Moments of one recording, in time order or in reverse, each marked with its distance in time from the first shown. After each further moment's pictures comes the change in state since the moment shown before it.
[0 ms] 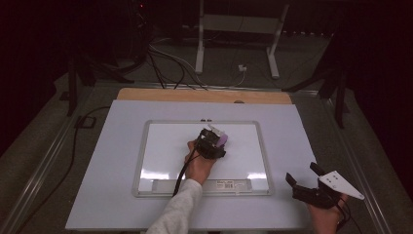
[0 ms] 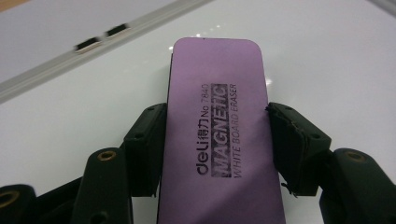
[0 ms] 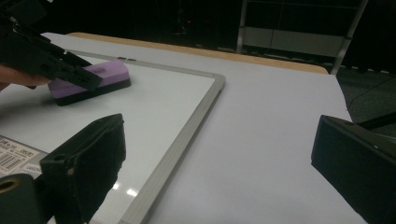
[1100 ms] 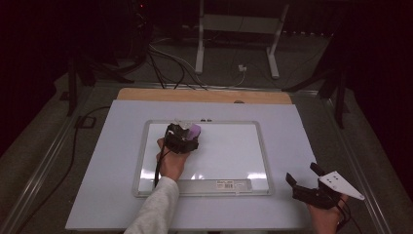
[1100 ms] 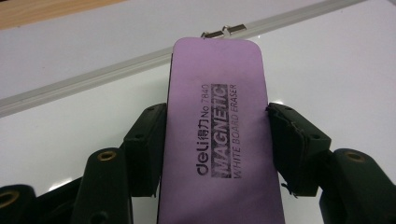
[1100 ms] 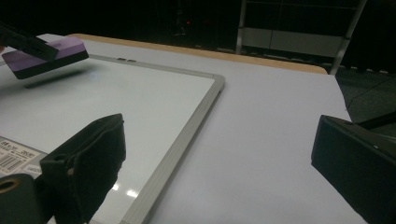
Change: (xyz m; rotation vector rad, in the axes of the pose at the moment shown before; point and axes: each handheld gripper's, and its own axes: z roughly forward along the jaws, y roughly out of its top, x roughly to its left) left arm 0.072 -0.023 -0.043 -0.065 0.051 -0.153; right arm 0.001 0.000 -0.001 -0.001 -0.002 0.004
